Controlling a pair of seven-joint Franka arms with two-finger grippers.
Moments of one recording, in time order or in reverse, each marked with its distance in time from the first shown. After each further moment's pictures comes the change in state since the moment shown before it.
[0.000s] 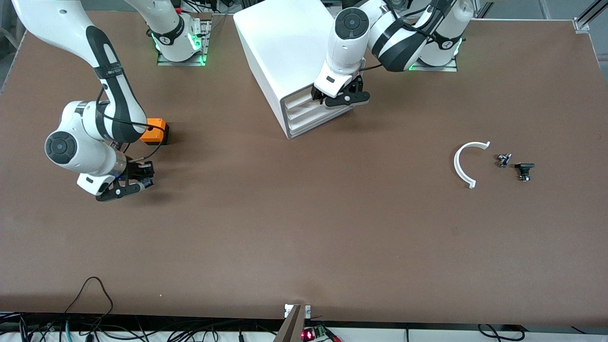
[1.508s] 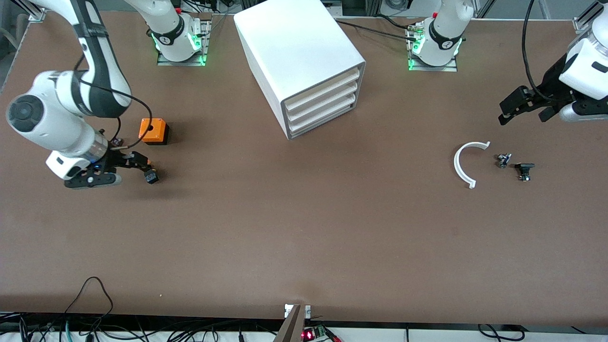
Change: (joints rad) left arm 0.227 -0.236 0.561 0.389 0.001 -0.479 0.864; right arm 0.010 -0.198 0.029 0.065 0.017 -0.175 0.245
